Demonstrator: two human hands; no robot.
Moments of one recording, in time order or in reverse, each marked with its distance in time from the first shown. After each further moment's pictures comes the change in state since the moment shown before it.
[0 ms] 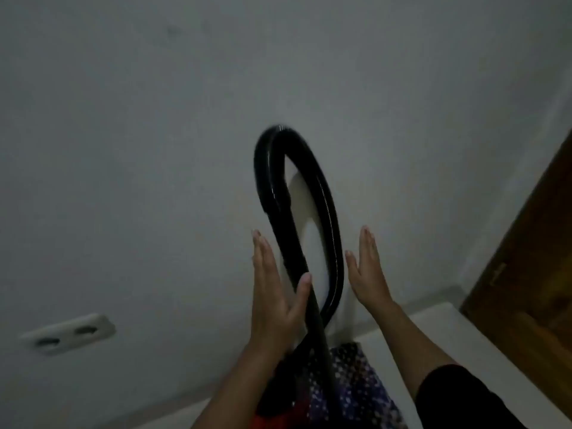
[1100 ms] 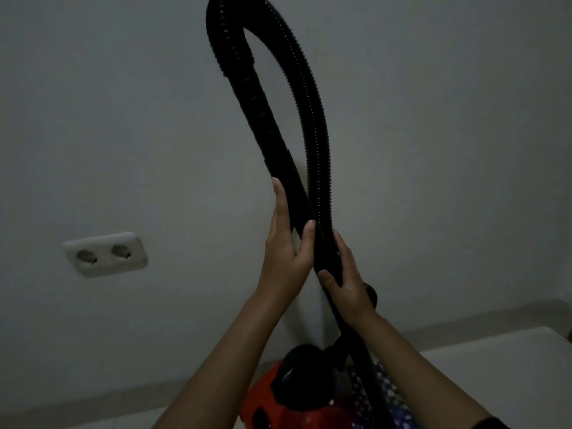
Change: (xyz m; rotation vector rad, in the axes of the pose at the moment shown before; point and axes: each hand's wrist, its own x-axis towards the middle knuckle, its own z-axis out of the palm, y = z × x) left_hand -0.083 -0.100 0.005 -0.066 0.103 0.164; right_hand -0.109 0.049 0.166 0.554 -0.134 -0.456
